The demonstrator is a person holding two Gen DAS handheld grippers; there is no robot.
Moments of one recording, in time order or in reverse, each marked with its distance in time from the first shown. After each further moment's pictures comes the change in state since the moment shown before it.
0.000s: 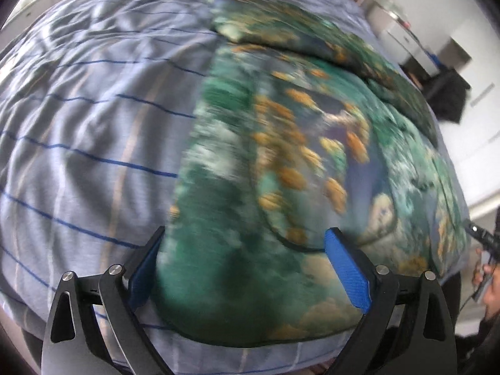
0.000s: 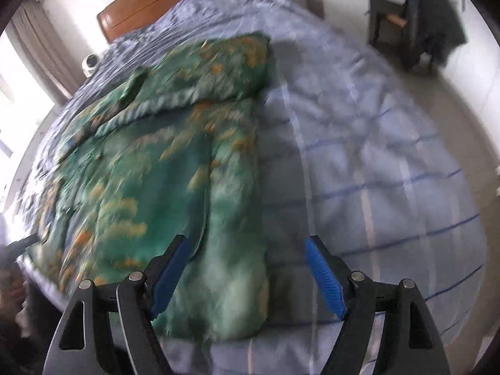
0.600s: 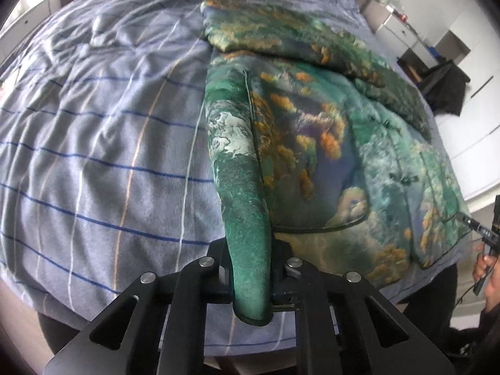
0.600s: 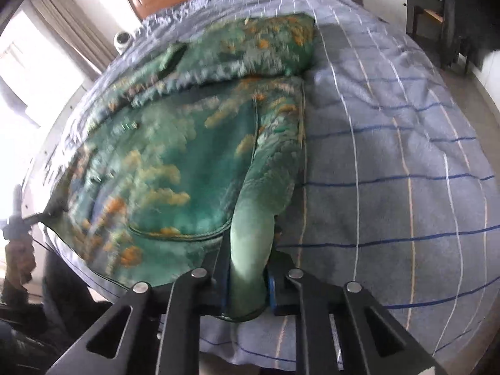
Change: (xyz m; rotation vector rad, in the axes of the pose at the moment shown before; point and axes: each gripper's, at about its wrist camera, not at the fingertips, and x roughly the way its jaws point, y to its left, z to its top) left arm -0.041 -0.009 0.000 0.008 0.002 0.020; right arm -0.006 0.022 -0.003 -0.084 0.069 0.120
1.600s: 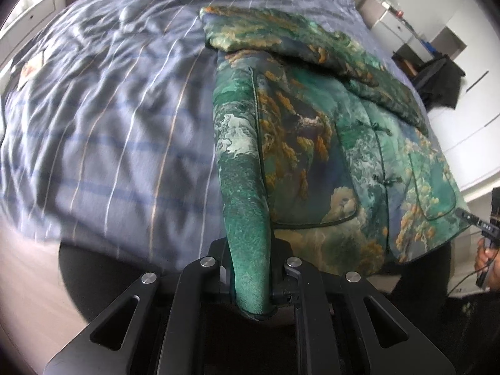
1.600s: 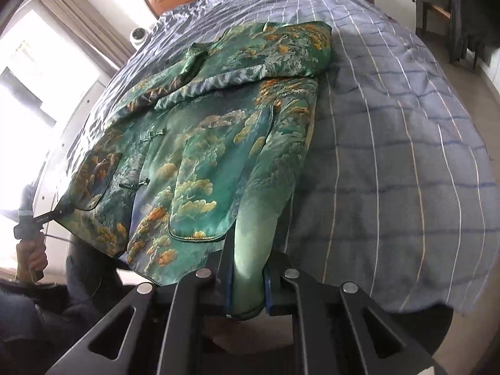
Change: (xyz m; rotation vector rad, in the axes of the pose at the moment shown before) left arm -0.050 0.017 -0.045 0.002 0.062 0.002; right arm -0.027 0.012 0.000 -0.016 0.066 0.074
